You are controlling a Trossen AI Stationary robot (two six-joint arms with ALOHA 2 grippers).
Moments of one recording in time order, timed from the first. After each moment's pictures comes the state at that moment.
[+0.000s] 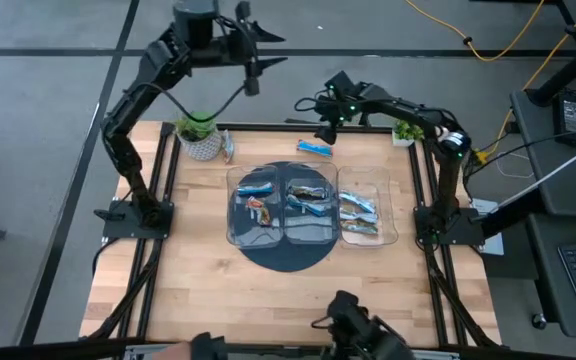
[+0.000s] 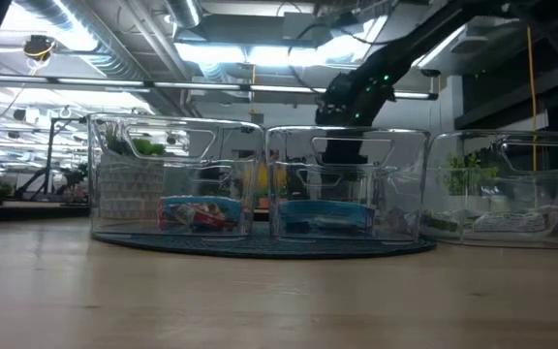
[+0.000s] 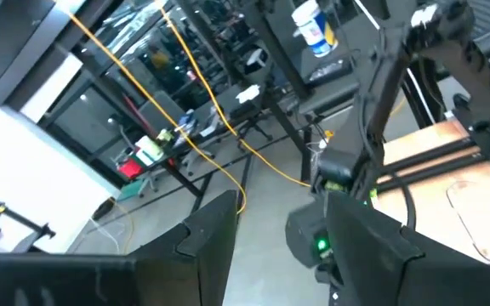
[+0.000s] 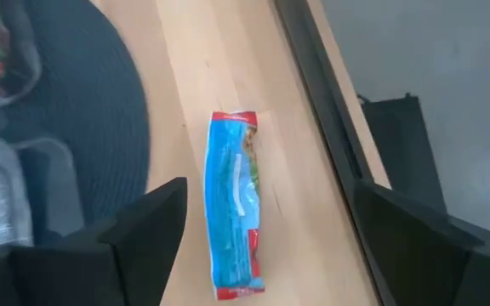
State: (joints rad) left arm 0.65 1.74 2.35 -0.77 0.32 0.68; right arm -0.78 1.96 1.57 -0.66 -0.31 -0.40
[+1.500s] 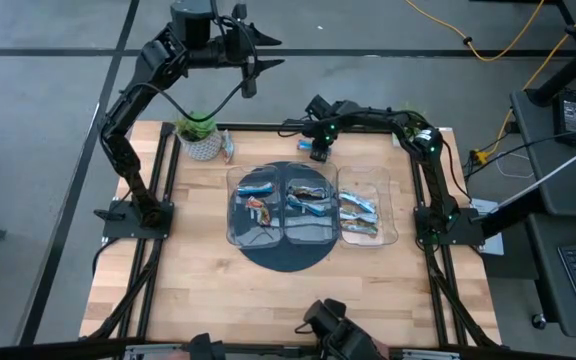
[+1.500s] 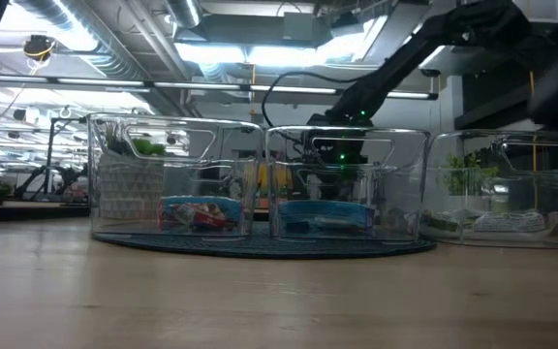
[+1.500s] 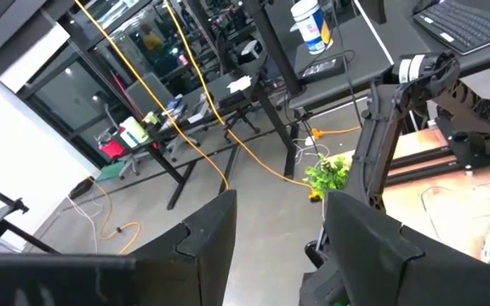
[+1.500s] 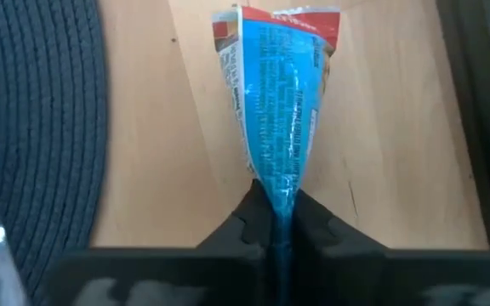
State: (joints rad) left arm 0.66 1.73 2.35 -0.82 0.32 0.59; right arm -0.69 2.20 1.61 -0.69 -0.19 -0.40
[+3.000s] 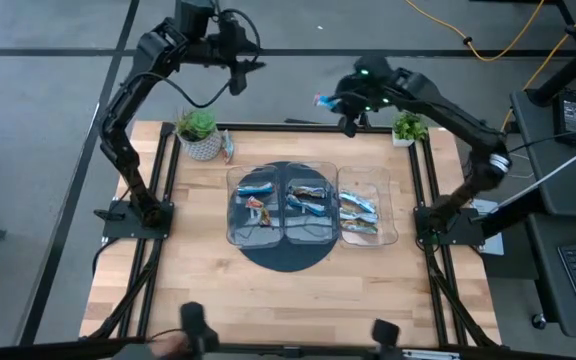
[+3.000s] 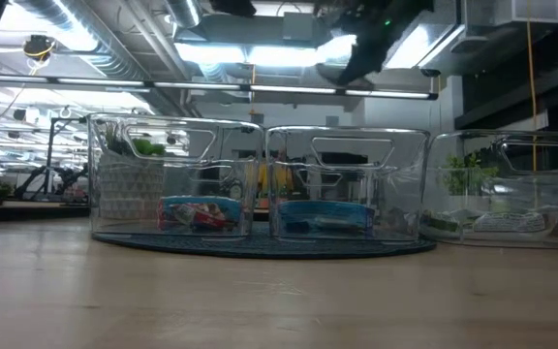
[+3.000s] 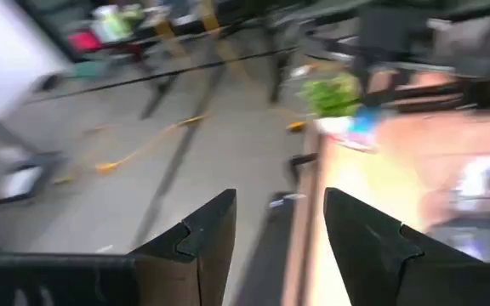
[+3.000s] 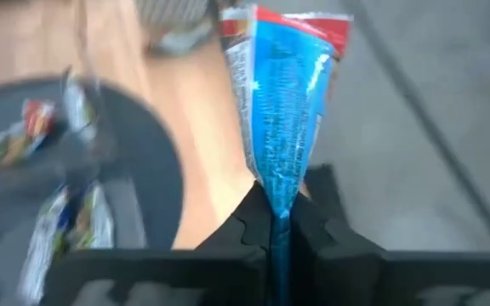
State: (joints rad) left arm 0.81 1.73 2.29 -1.01 0.33 0.53; right arm -0.67 1.59 1.69 -0.88 -0.17 -0.35
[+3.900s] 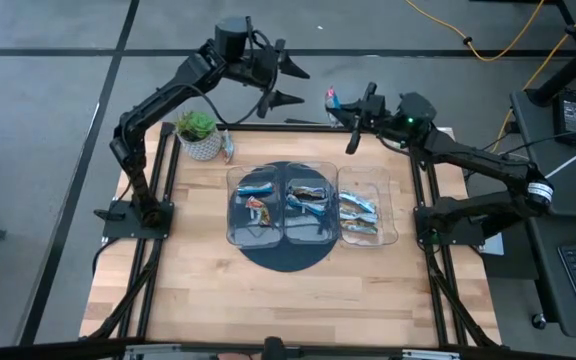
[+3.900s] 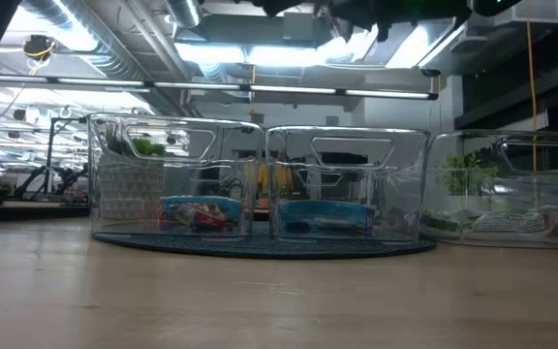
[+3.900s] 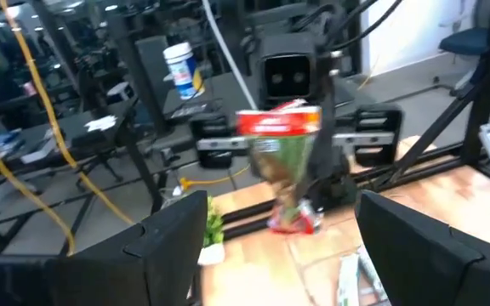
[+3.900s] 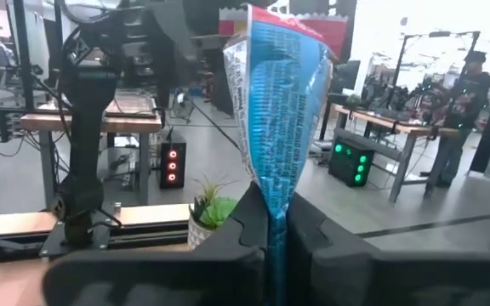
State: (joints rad) left arm 0.67 1.79 2.05 -0.51 0.79 0.42; right arm -0.52 1.18 0.98 0.31 -0.20 -0.09
